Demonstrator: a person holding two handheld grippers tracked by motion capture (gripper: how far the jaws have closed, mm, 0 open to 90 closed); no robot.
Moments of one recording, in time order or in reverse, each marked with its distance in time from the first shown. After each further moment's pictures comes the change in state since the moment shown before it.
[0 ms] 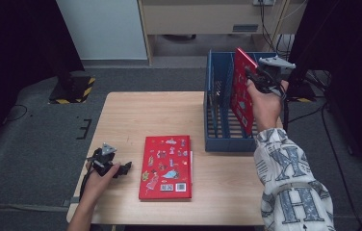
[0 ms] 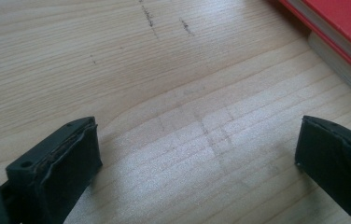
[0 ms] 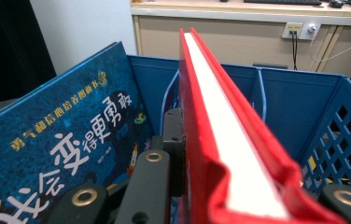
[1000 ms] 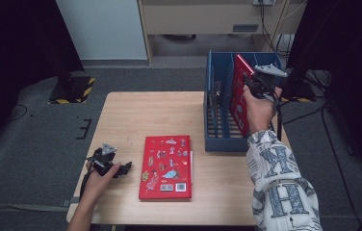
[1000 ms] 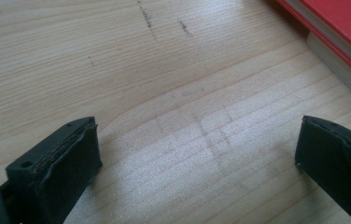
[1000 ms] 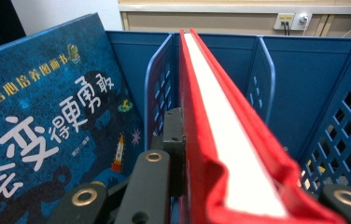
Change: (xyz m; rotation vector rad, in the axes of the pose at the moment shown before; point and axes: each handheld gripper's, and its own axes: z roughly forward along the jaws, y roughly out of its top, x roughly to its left) left arm 0.000 0.001 0.000 0.004 -0.004 0.004; right arm -0.001 -0.030 0.025 -0.002 -0.039 0.034
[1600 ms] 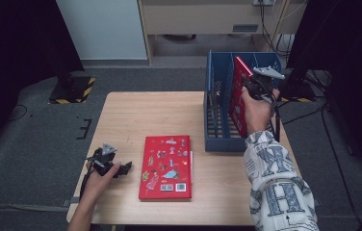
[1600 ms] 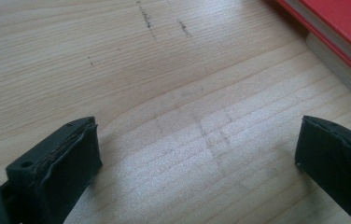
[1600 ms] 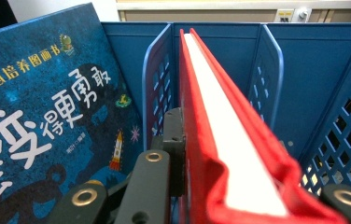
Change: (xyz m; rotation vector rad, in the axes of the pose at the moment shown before) left arm 0.000 0.000 0.000 0.000 -0.001 0.001; right arm 0.001 -0.008 0.007 0.004 -0.005 0.016
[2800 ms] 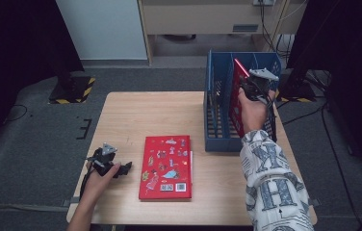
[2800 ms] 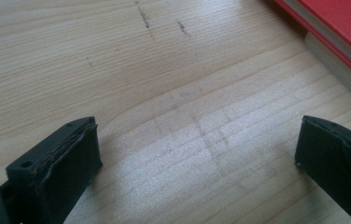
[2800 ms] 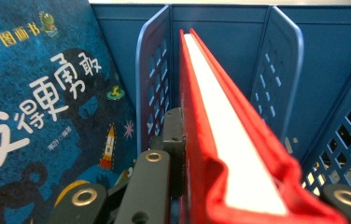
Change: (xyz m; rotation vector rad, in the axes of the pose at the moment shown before) left arm 0.000 0.000 0.000 -0.003 -0.003 0.001; right arm 0.003 -0.011 0.017 0.005 -0.024 -0.013
